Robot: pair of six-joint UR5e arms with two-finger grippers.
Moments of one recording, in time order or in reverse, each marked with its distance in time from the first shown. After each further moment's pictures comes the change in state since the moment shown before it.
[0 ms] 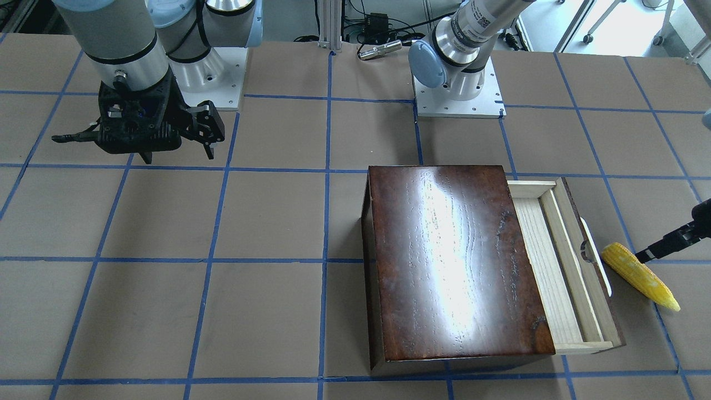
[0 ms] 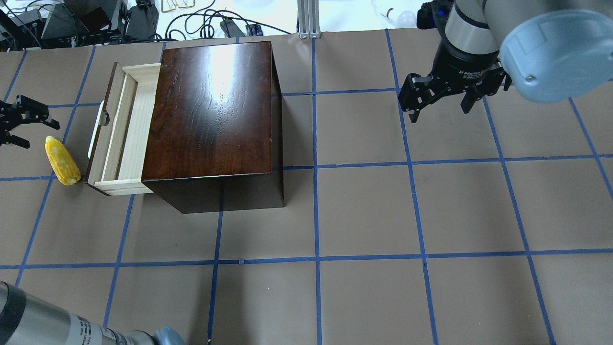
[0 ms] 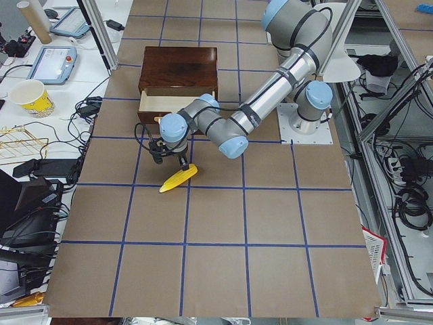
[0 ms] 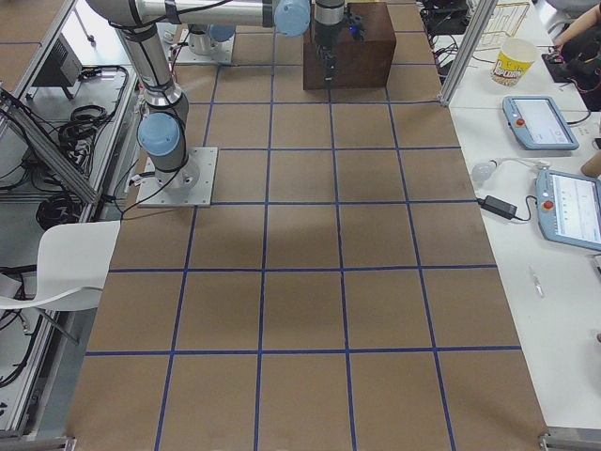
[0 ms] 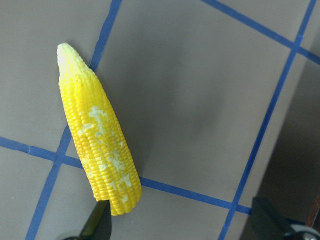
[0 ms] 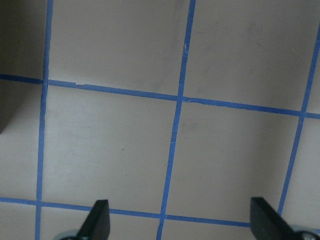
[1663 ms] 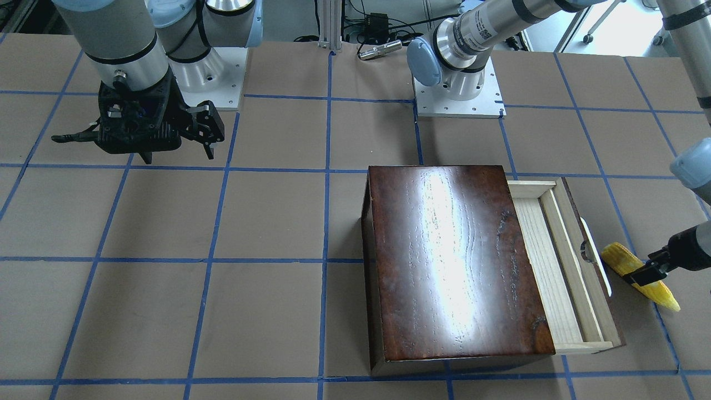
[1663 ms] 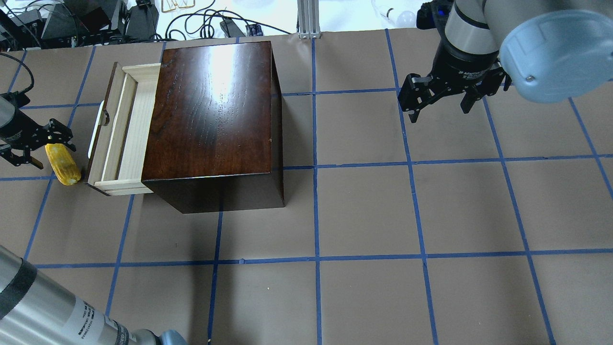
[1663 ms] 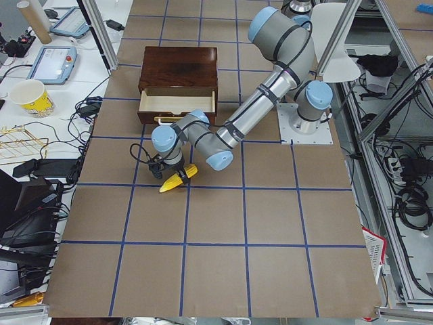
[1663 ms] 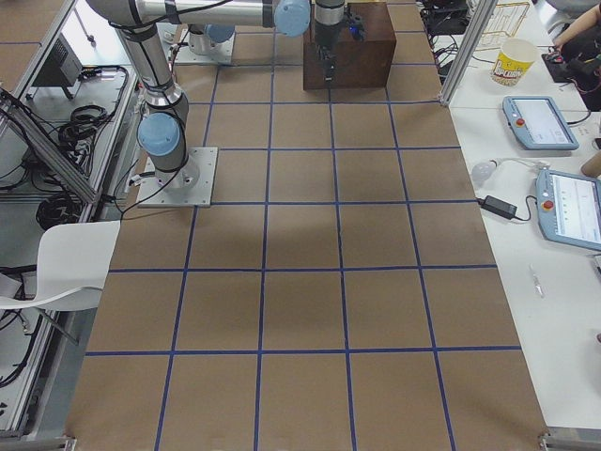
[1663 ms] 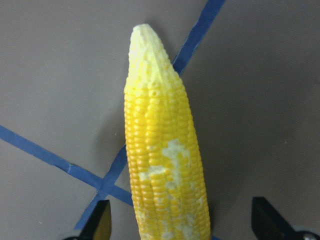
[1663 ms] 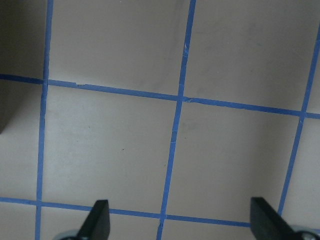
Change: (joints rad) left arm -0.047 -0.134 0.010 0.148 0.174 -0.178; right arm 0.000 0.000 0.000 0.000 0.000 0.000
